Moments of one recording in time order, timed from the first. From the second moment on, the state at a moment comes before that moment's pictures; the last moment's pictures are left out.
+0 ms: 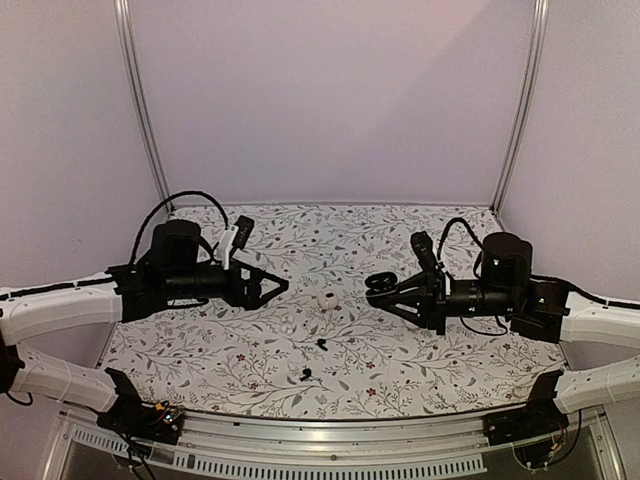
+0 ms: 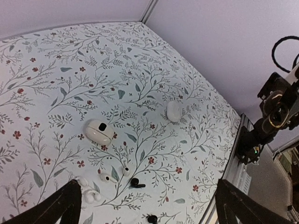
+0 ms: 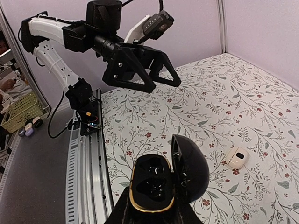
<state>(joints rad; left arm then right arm) -0.73 1.13 0.67 0.07 0.30 -0.40 0.89 1.02 0.62 0.15 -0.45 0.11</state>
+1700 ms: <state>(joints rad) -0.95 1.94 1.27 -0.50 0.15 -0.37 0.85 0.89 0.51 0.11 -0.41 0.12</state>
